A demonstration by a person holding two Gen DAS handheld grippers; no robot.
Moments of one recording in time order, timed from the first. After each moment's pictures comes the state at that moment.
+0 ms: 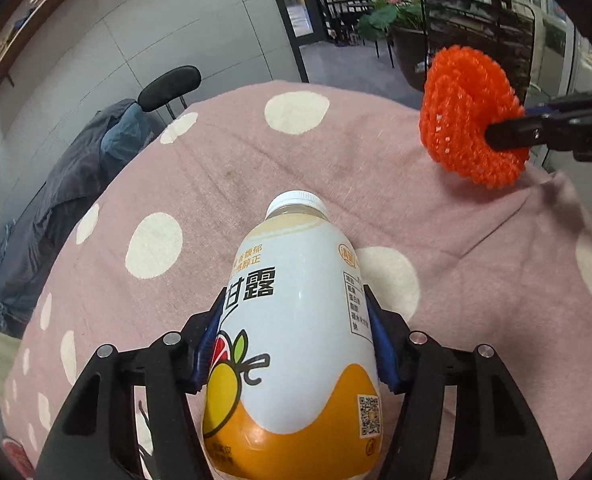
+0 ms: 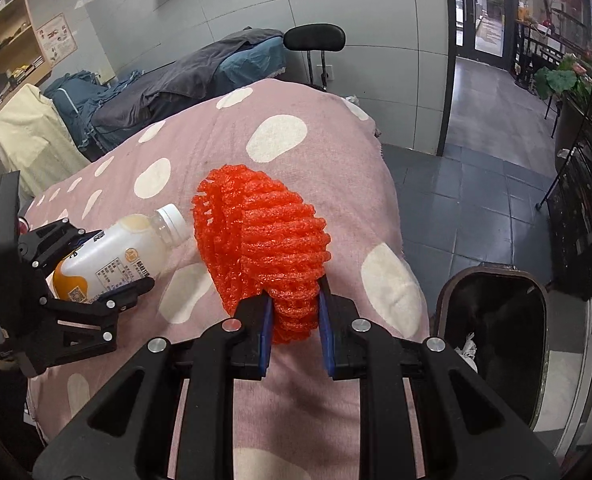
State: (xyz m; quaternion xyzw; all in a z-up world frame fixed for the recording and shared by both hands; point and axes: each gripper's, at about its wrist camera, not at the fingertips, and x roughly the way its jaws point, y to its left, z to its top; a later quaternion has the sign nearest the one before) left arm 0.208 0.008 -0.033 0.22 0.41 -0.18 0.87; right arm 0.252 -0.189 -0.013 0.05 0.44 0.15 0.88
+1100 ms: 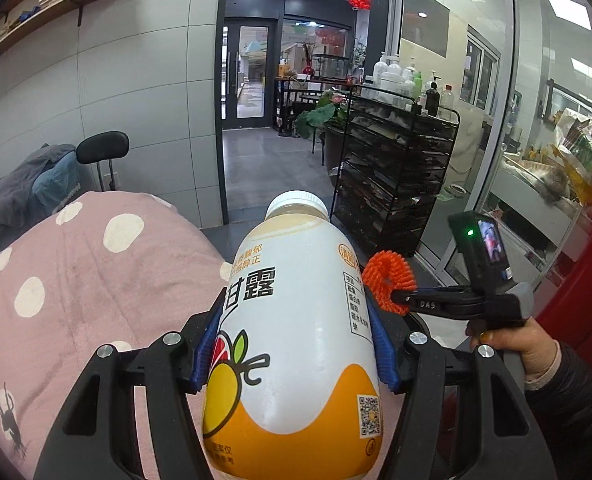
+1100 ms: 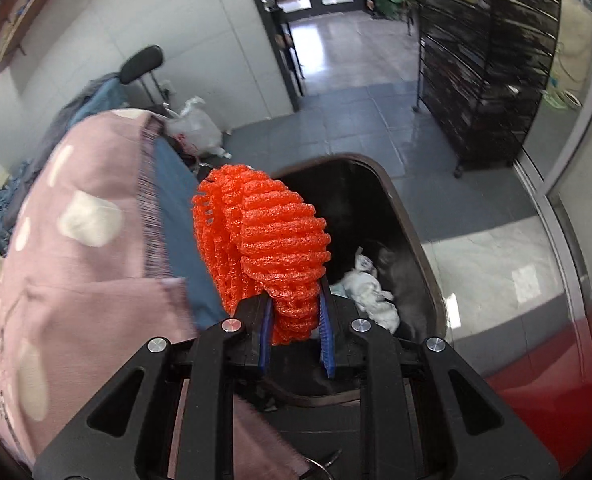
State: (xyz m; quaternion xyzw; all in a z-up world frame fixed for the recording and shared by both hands) left arm 0.120 -0.138 0.021 0.06 0.30 -0.31 0.90; right arm 0.171 -0.402 -0.100 0.18 0.47 -0.08 0.86
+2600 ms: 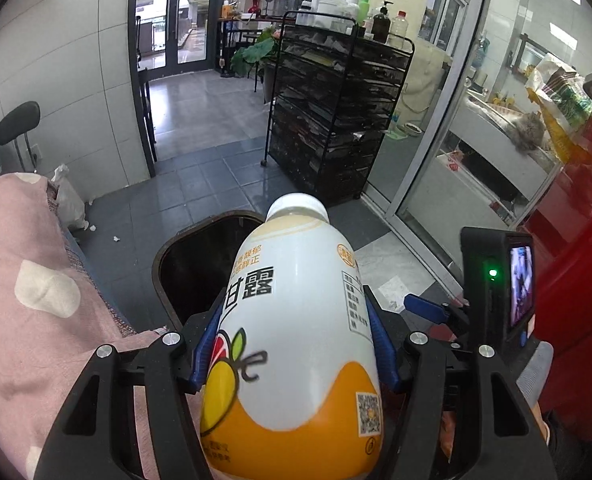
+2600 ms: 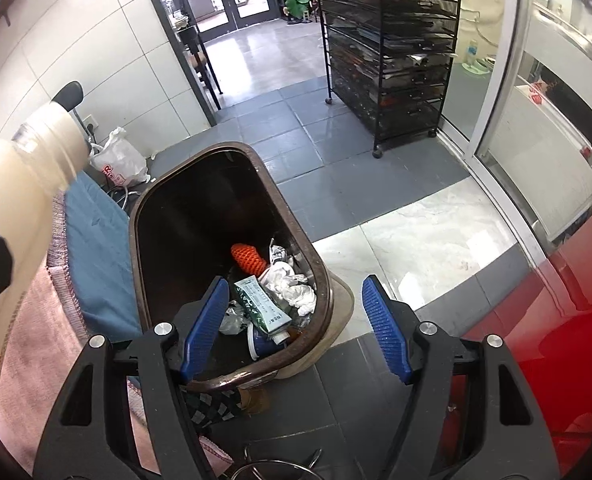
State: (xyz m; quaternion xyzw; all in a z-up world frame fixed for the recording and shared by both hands) left arm 0.136 -0.293 -0.043 0.10 0.40 -0.38 0.83; right arm 0.103 -0.461 -0.124 0.21 0.45 -0.21 0.84
